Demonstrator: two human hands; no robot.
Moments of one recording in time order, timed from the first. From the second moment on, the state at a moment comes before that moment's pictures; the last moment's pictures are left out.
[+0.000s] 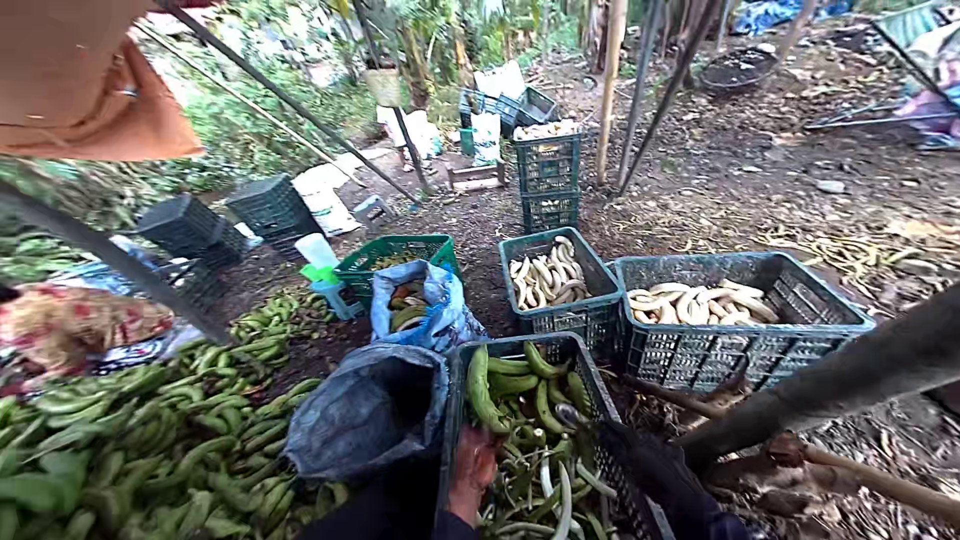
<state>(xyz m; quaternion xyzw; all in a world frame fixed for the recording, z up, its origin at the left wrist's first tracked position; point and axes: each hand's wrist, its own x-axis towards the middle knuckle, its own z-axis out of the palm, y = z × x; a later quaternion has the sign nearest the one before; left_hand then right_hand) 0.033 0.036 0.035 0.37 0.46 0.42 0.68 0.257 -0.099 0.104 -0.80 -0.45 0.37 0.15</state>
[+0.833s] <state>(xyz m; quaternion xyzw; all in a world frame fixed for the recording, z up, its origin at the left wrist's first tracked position) 0.011 -0.006 0.068 0.18 0.59 0.45 0.64 0.143 -0.090 -0.009 -0.74 -0.38 0.47 0.30</state>
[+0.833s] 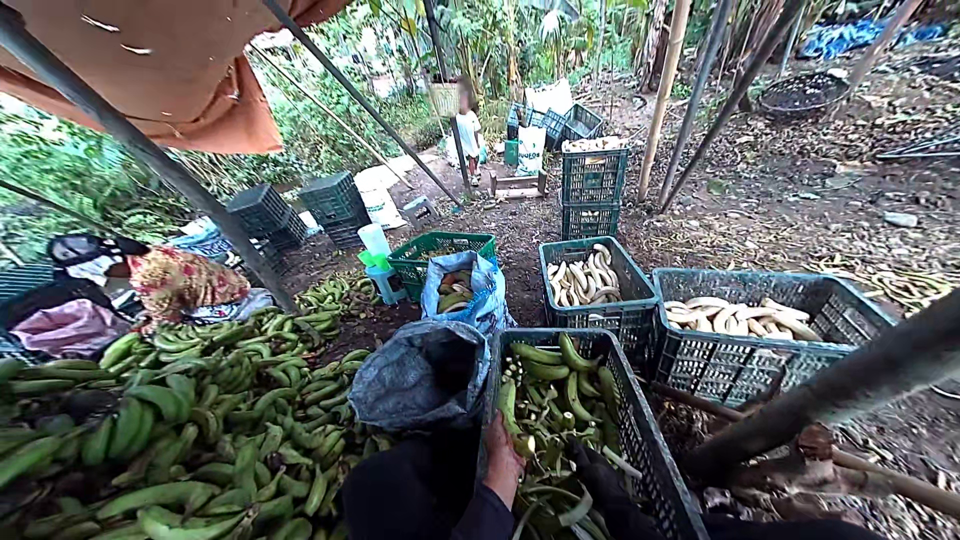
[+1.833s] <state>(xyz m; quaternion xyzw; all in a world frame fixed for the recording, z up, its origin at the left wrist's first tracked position) 0.006 0.009 0.071 0.35 0.48 0.41 0.69 0.096 -0.116 0.076 -0.79 -0.45 0.28 0.31</state>
